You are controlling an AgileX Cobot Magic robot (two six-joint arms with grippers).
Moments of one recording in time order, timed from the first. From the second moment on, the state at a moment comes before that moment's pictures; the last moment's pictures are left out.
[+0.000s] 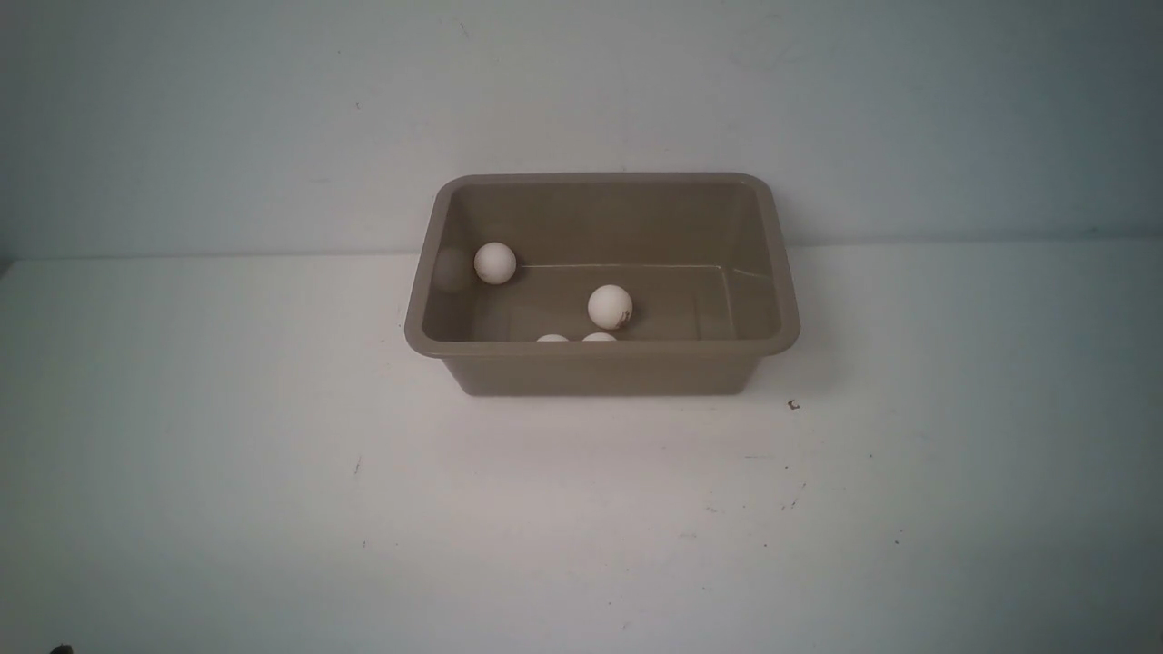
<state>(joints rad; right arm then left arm) 0.05 -0.01 0.02 0.02 0.41 -0.02 0.12 -0.01 0.03 0.01 0.38 0.04</state>
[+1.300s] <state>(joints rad) 0.05 -0.01 0.02 0.02 0.41 -0.02 0.09 -0.01 0.03 0.01 0.38 0.04</state>
